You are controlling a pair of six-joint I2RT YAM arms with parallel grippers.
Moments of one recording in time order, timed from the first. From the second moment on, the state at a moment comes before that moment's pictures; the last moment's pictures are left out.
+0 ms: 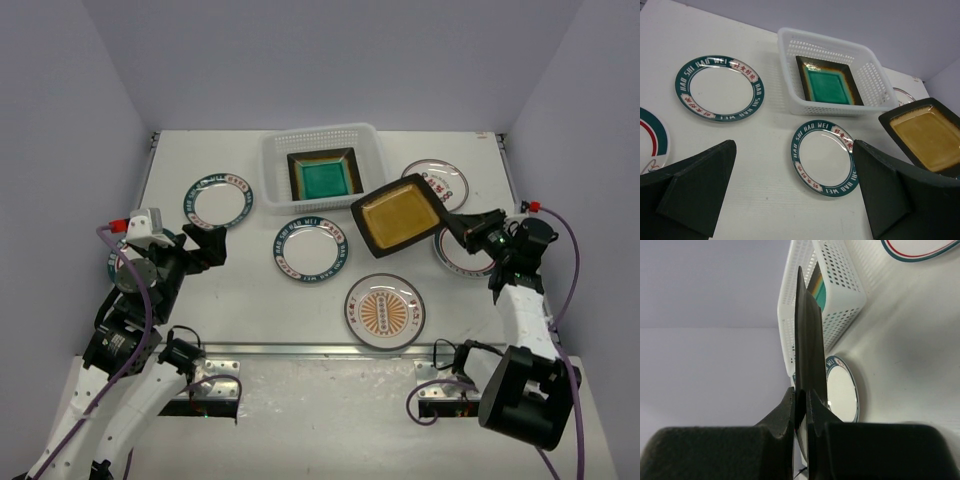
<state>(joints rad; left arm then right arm) -0.38 0.38 0.72 -0.49 -0.32 -0.43 -0.38 1.00 0.43 0.27 -0.74 1.14</state>
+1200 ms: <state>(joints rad) -0.38 0.40 0.72 -0.50 -0.33 -0.44 0.21 1.97 1.28 0.29 -0.13 1.20</state>
